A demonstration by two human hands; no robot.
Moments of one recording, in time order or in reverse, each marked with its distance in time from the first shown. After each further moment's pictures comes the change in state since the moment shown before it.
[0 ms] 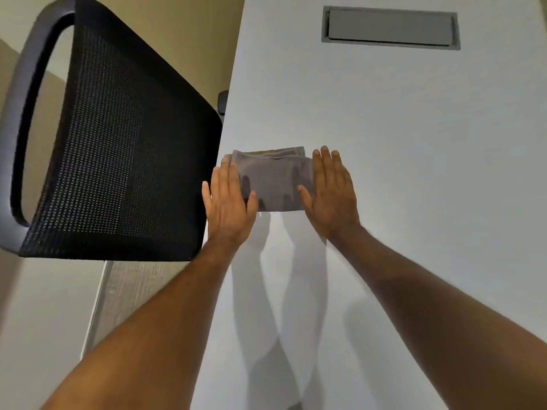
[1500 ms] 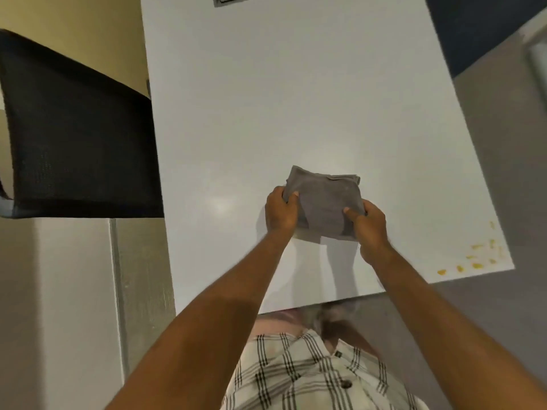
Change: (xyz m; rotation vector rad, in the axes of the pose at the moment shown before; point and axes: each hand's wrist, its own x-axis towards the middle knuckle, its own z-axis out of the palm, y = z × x) left_hand -0.216 0.218 0.008 -0.684 -0.440 -0.322; right_hand -0.309 0.113 -0.124 1.086 0.034 1.152
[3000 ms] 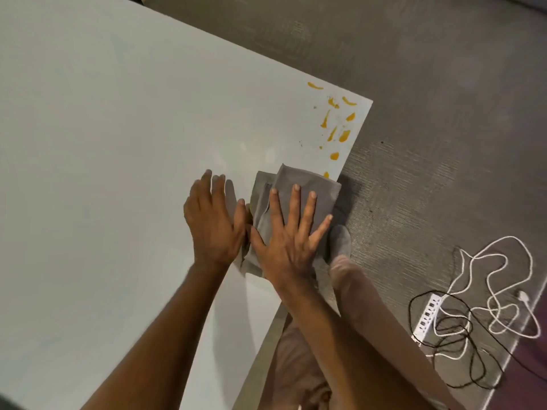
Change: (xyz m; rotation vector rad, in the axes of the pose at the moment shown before) left_hand -0.026 -0.021 0.193 0.997 -0.391 1.100; right_hand 0.004 0.167 -0.024 -0.677 0.691 0.144
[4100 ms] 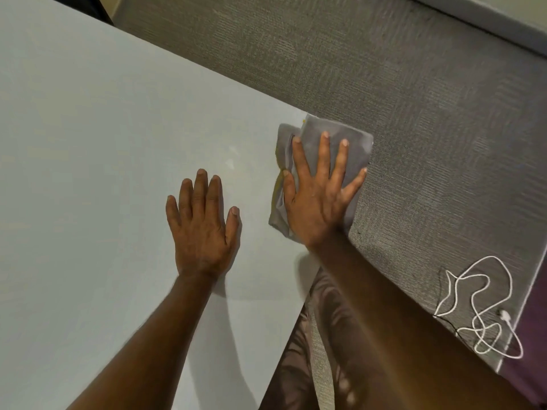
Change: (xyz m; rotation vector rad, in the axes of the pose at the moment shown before) left_hand 0.082 0.002 0.033 0.182 0.037 0.110; right_hand 0.179 0.035 -0.033 -0.151 0.218 0.032
